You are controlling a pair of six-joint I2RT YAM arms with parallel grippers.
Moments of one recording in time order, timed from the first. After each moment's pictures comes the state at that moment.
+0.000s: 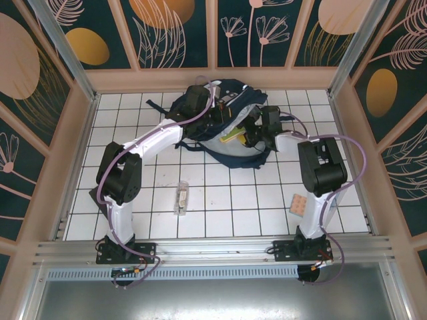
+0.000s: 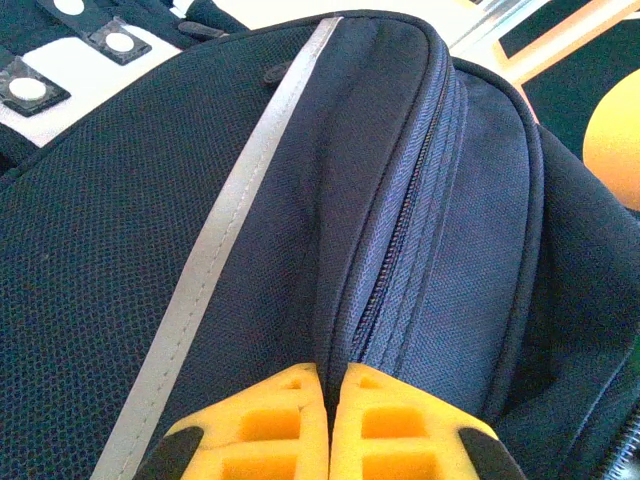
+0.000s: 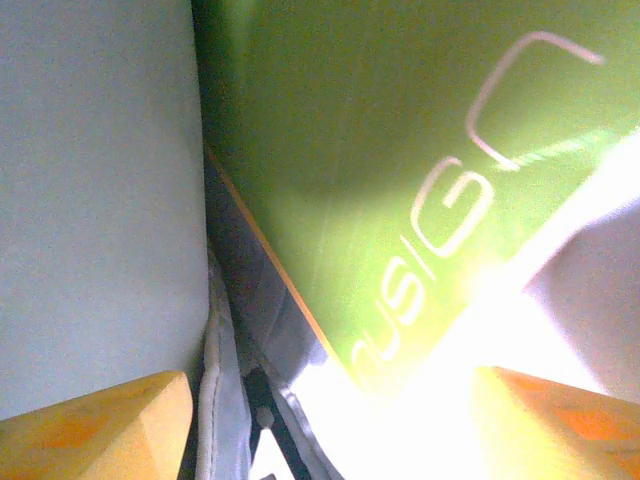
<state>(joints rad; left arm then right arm) -0.57 1.98 1.61 -0.14 0.29 -0.65 0.28 1.91 1.12 0.14 -0.57 1.17</state>
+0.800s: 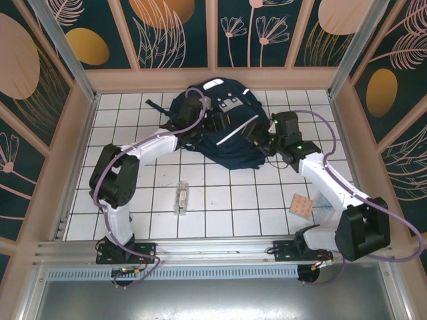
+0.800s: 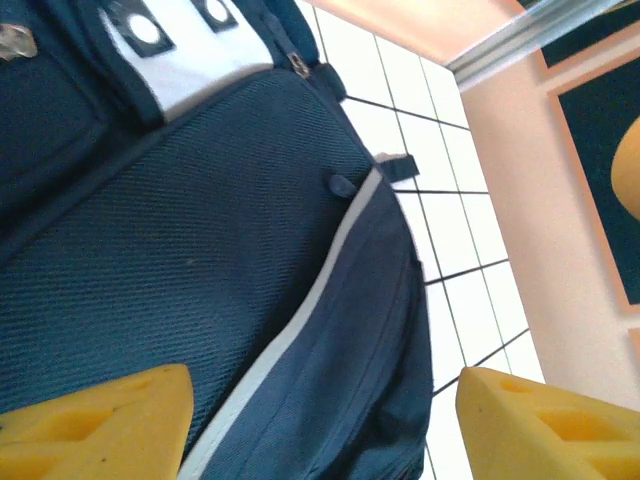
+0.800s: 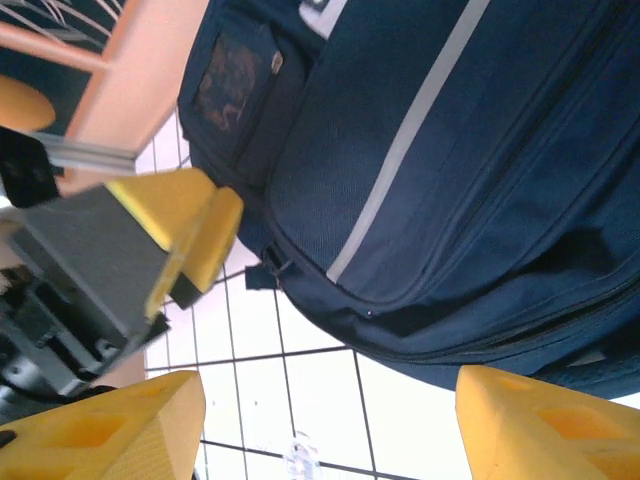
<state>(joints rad) -0.54 1.90 1.36 0.02 0.28 -0.76 0.39 1.30 0.96 -0.30 -0.28 0.89</state>
